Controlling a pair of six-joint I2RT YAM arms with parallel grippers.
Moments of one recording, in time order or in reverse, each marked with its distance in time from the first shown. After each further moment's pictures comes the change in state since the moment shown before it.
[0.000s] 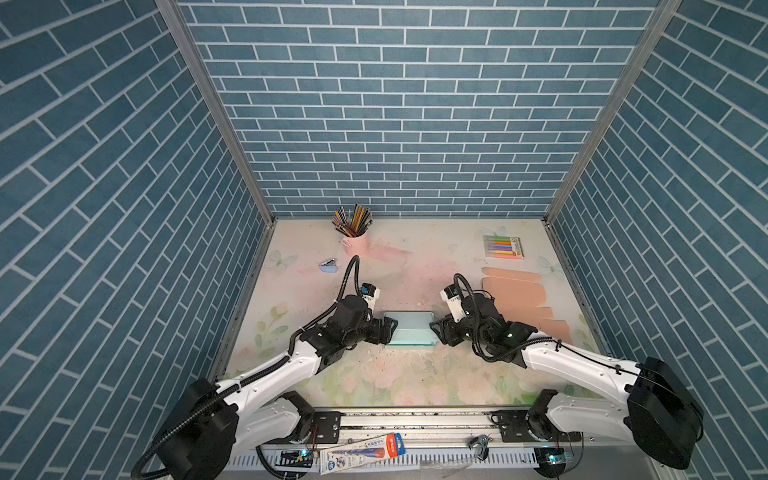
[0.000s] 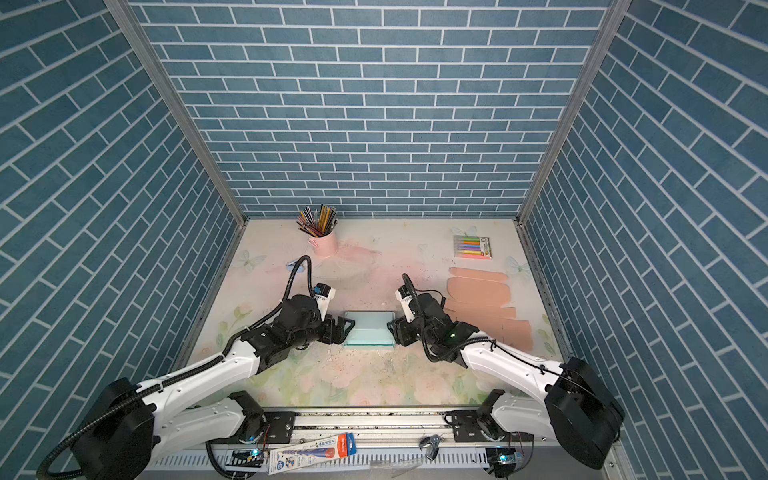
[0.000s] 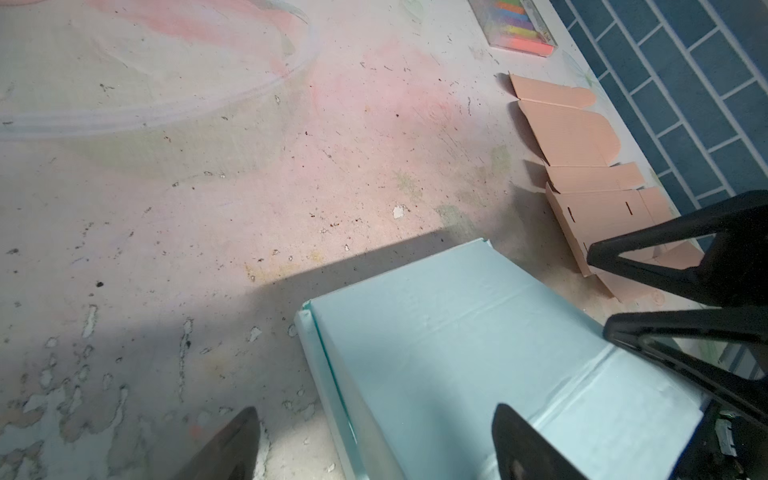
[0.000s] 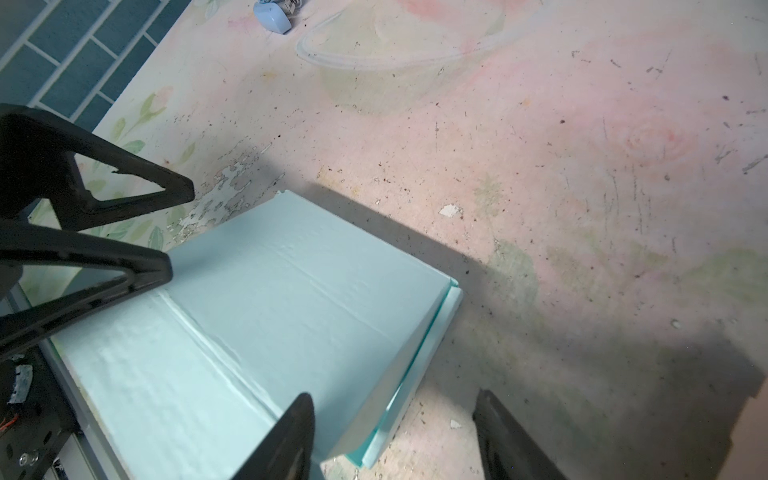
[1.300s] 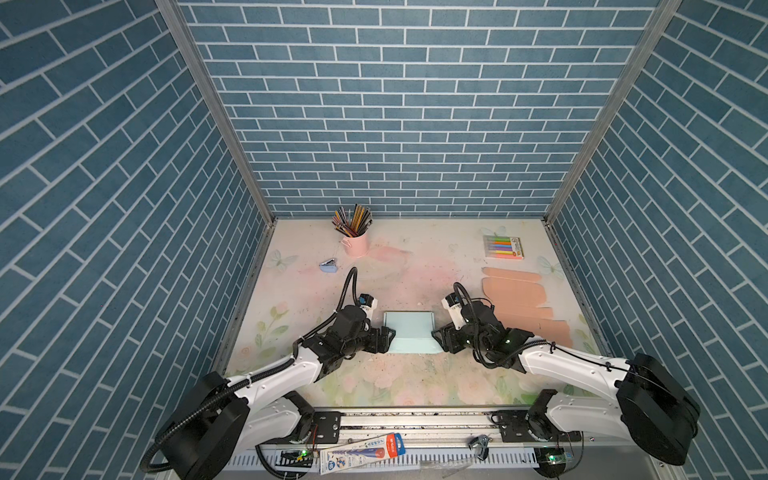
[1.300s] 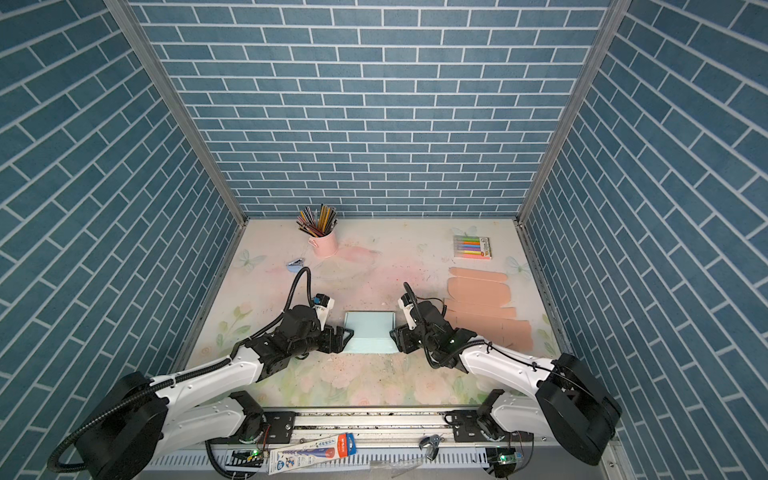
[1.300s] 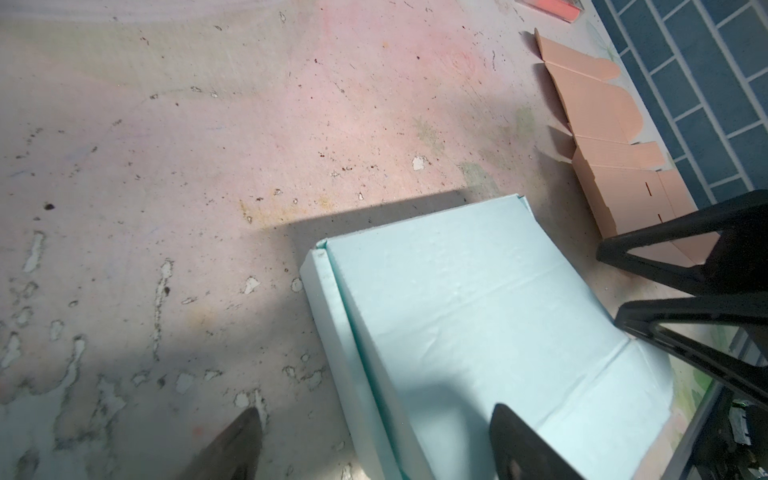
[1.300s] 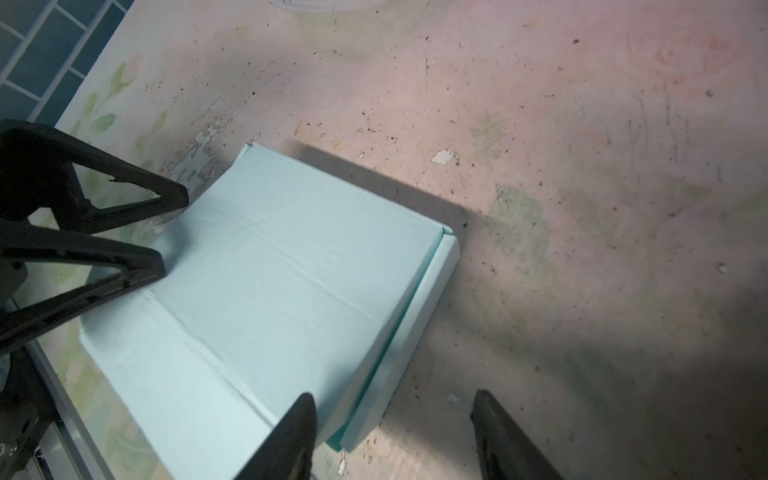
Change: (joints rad) left arm -0.001 0.031 -0.121 0.129 0.026 -0.049; right arm 0.005 0.027 -0.085 0.072 -0.019 0.038
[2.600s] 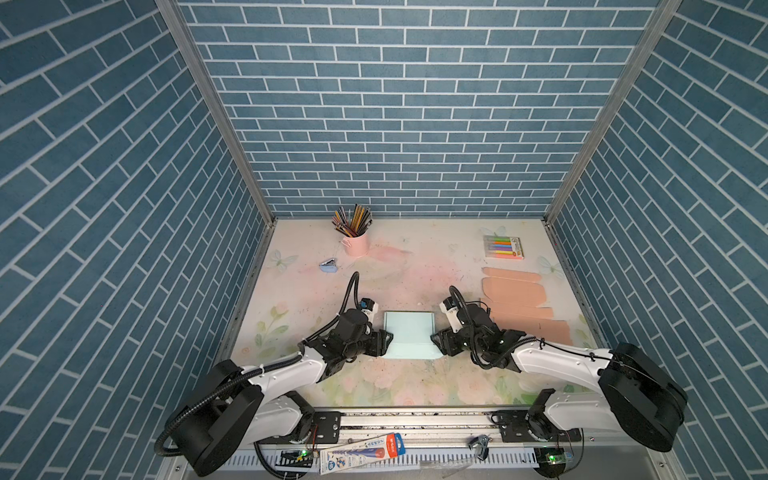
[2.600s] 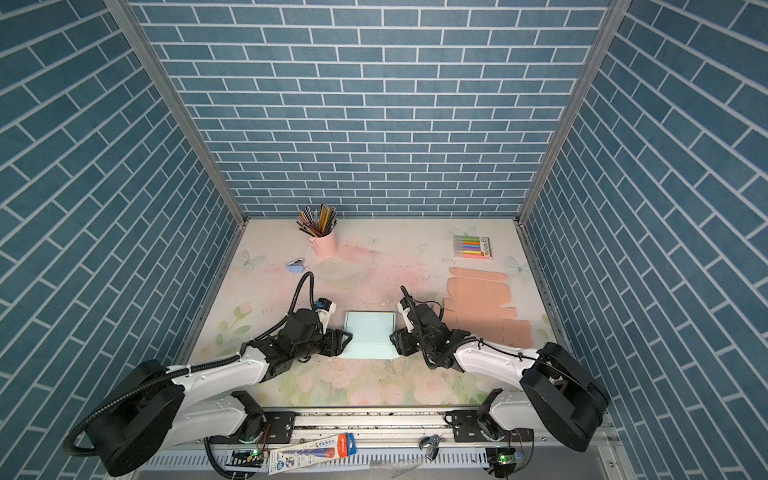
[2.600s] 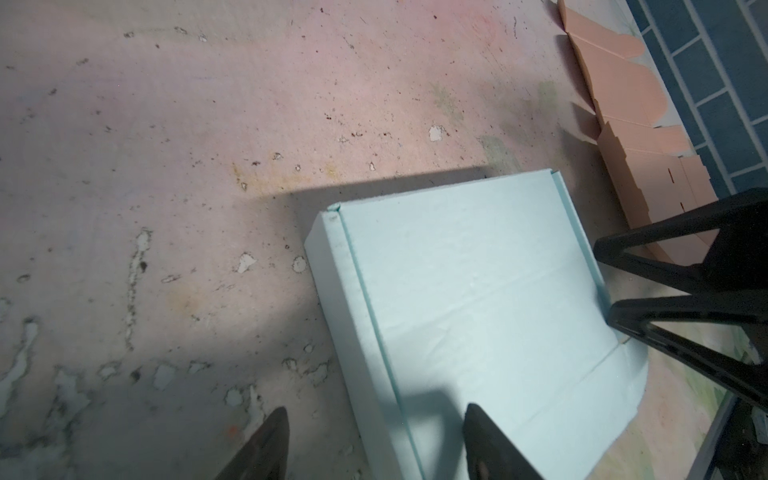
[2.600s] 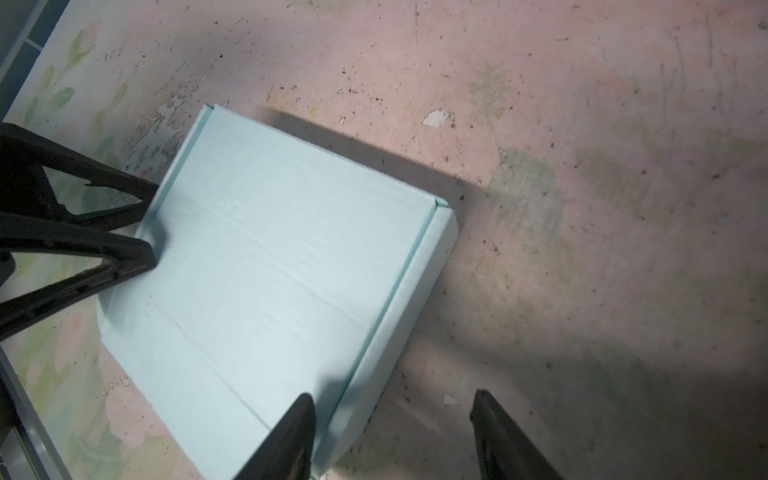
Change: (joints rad) left arm -0.008 0.079 -0.040 0.090 0.004 -0.014; right arm 0.006 0.089 -0.023 0.064 -0.004 0.013
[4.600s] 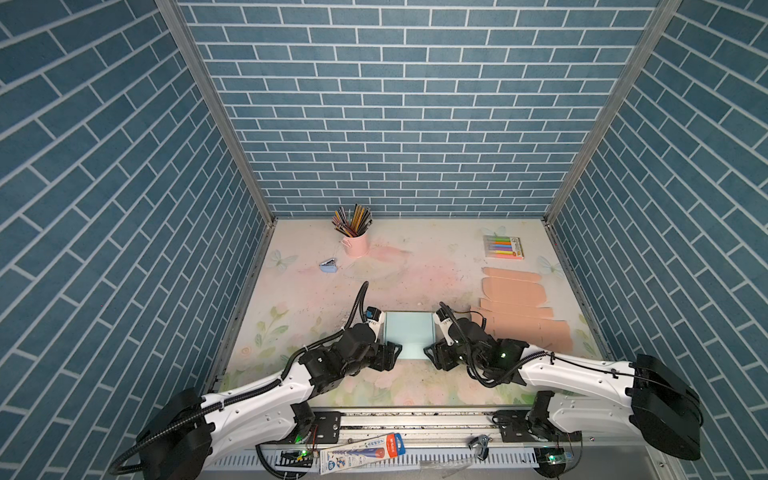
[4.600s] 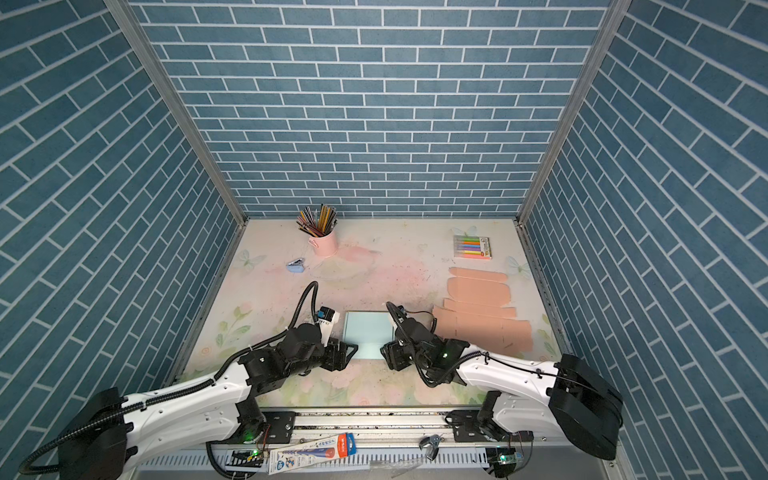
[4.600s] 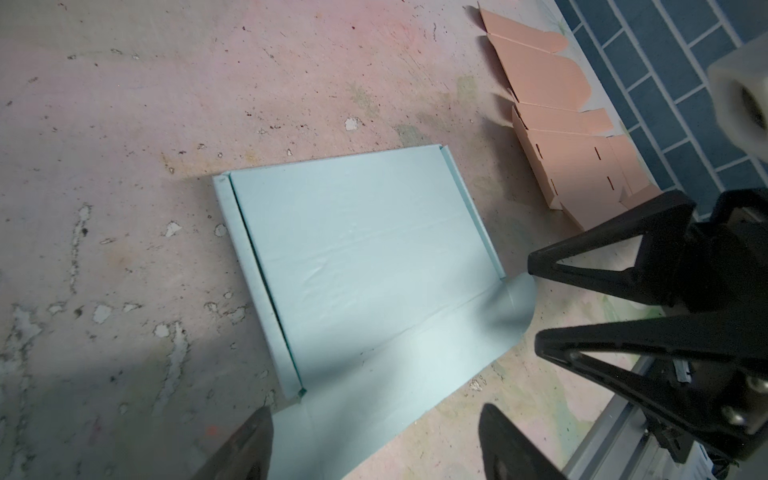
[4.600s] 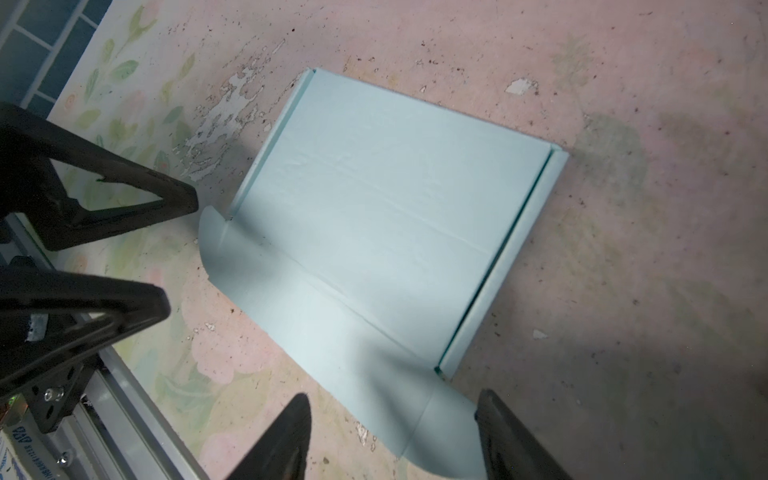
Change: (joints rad) left arm -0.249 -0.246 0.024 -0.218 -0.162 -0.115; right arm 0.220 -0.119 0.034 -0.155 0.124 0.141
